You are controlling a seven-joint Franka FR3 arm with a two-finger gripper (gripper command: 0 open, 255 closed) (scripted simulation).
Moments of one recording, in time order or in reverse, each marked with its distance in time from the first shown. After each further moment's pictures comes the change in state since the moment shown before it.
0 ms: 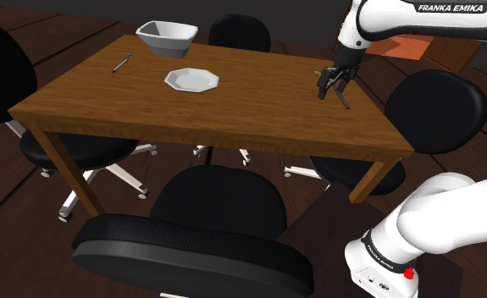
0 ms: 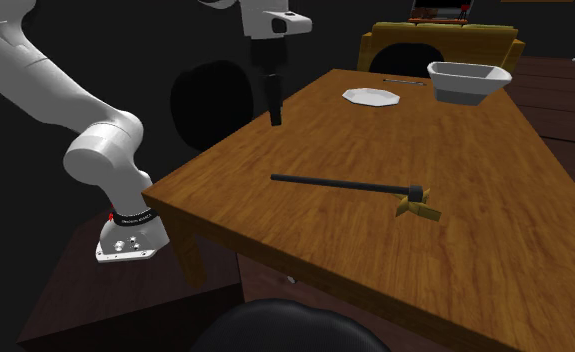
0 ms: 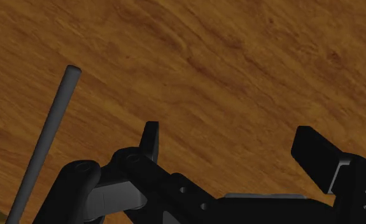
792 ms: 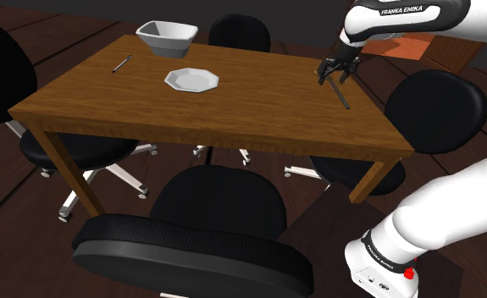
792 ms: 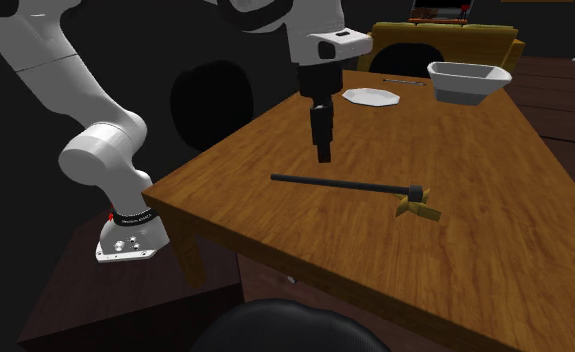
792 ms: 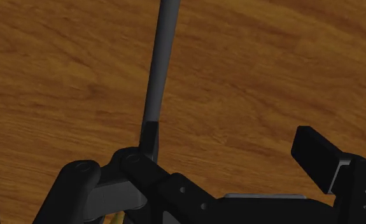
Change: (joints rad) arm -0.110 0.280 -0.126 0.167 -0.007 0.232 0.086
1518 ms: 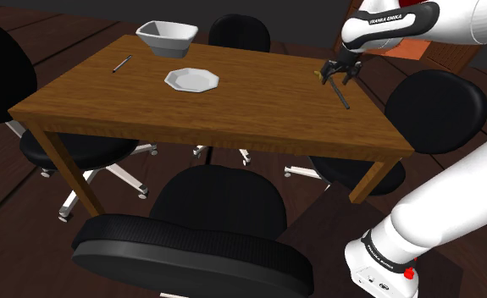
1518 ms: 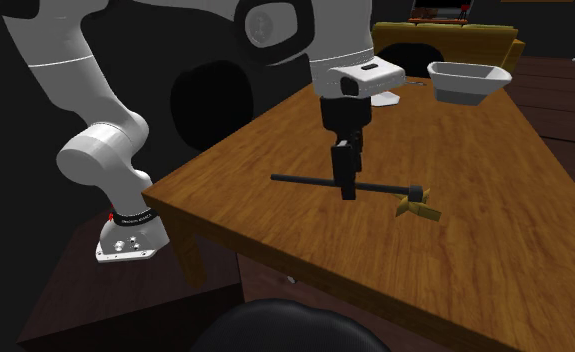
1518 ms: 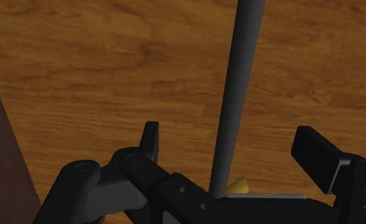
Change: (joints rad) arm -0.053 0.154 -0.070 0.069 0.036 0.141 0.029
